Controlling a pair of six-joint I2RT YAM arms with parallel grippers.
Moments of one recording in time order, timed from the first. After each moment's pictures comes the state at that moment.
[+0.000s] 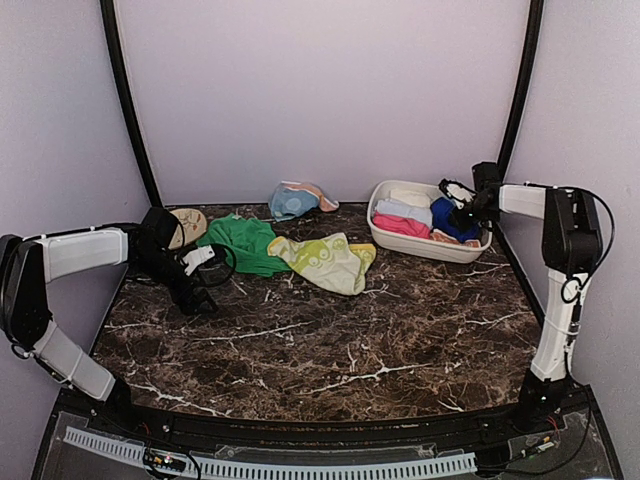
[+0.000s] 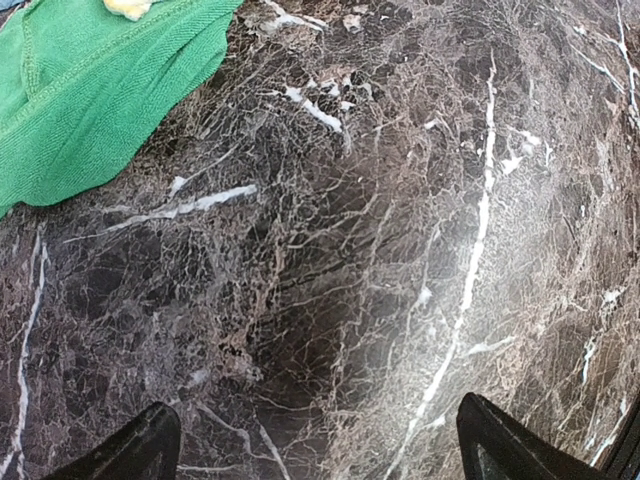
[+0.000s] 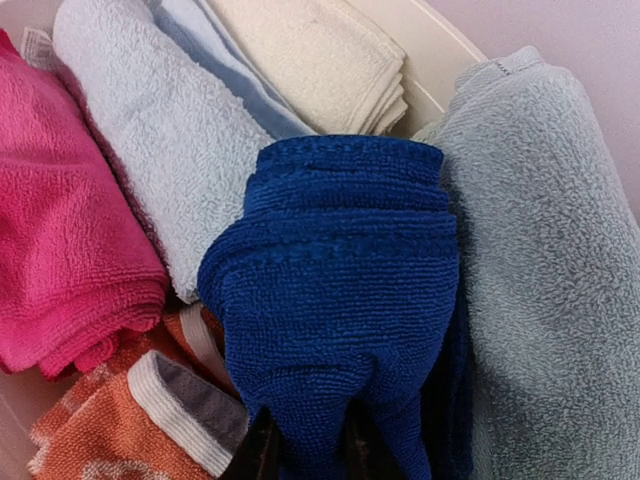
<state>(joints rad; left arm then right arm) -0.20 1.47 0.93 -0.65 0.42 0.70 0.04 2.09 1.60 -0.38 -0.14 -0.55</state>
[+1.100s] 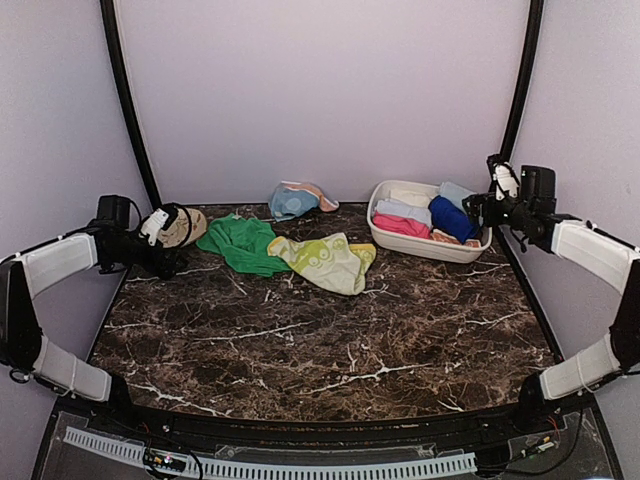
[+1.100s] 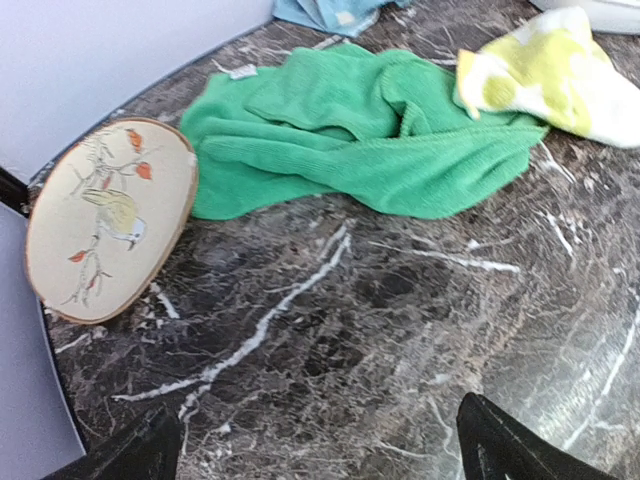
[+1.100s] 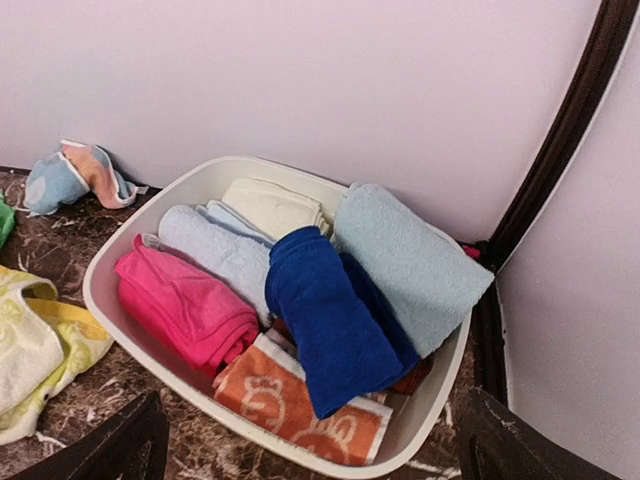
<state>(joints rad) 0.04 1.34 0.89 -0.37 0.36 0.50 0.05 1.35 0.98 -0.03 -0.12 -0.14</state>
